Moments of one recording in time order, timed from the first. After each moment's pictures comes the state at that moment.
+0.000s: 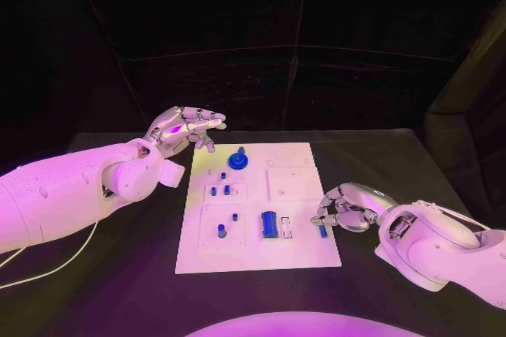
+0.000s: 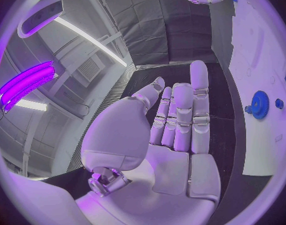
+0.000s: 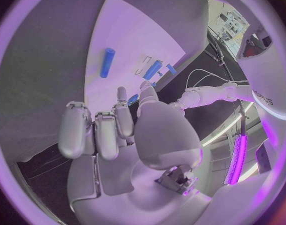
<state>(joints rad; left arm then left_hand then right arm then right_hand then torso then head) 1.25 -0.81 -0.12 1.34 -0.07 0.00 0.48 1.25 -0.01 0.31 -0.14 0.05 1.02 0.17 0.18 0.07 1.06 0.10 0.30 0.07 1.26 0.01 1.08 0.52 0.17 1.31 0.10 0.56 0.47 1.05 -1.13 -0.14 1.91 -1.41 -0.46 -0.36 1.29 0.08 -0.23 0.13 0.25 0.90 0.10 0.44 0.30 1.41 0.01 1.27 1.33 1.47 -0.07 1.48 1.31 0.08 1.44 0.04 1.40 1.23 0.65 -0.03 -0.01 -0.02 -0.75</state>
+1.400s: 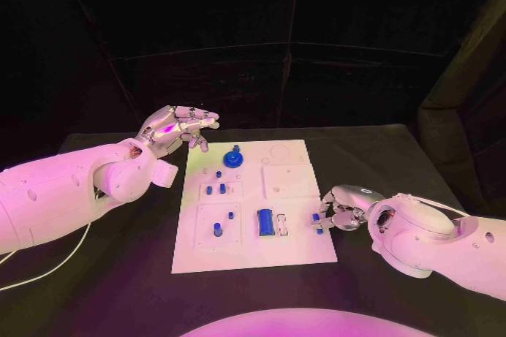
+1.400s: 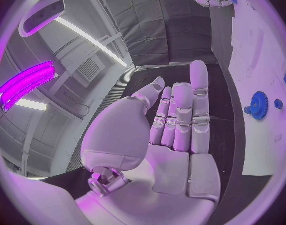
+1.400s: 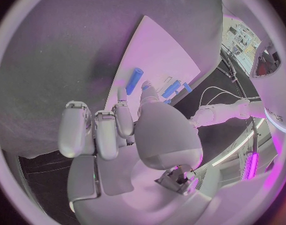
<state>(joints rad) 1.25 -0.81 -0.12 1.34 -0.07 0.02 0.48 1.25 -0.01 0.31 -0.14 0.05 1.02 0.17 0.18 0.07 1.06 0.10 0.31 0.07 1.26 0.01 1.08 0.52 0.17 1.31 0.10 0.56 0.47 1.05 -1.07 -0.14 1.85 -1.50 -0.30 -0.50 1.28 0.07 -0.26 0.15 0.28 0.91 0.10 0.42 0.30 1.41 0.01 1.27 1.31 1.47 -0.06 1.48 1.31 0.09 1.44 0.05 1.39 1.22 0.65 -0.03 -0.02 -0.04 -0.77</state>
